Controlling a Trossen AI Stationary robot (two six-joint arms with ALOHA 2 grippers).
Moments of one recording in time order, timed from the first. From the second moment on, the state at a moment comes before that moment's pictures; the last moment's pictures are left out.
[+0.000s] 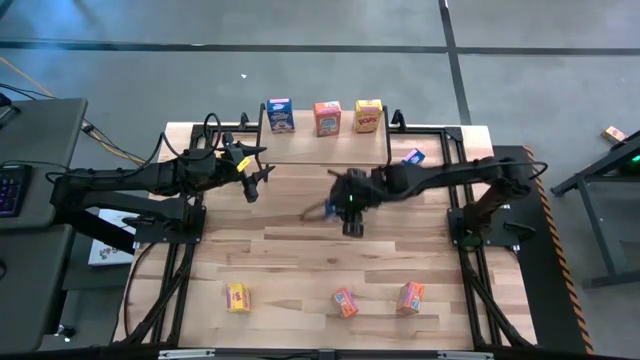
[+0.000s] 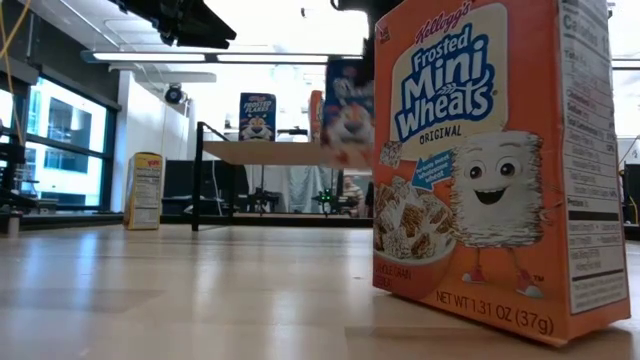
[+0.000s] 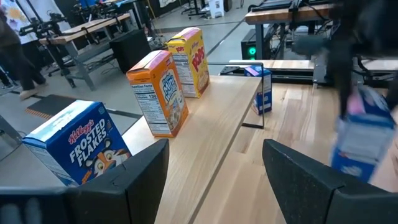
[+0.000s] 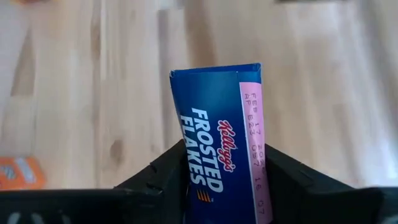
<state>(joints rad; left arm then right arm) 0.09 0.81 0.72 -0.16 -0.43 0.11 0.02 1.66 1.49 -0.82 0.09 0.06</state>
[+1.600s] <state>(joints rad) 0.09 0.81 0.72 -0.16 -0.43 0.11 -0.31 2.06 2.27 -1.04 -0.06 -0.46</state>
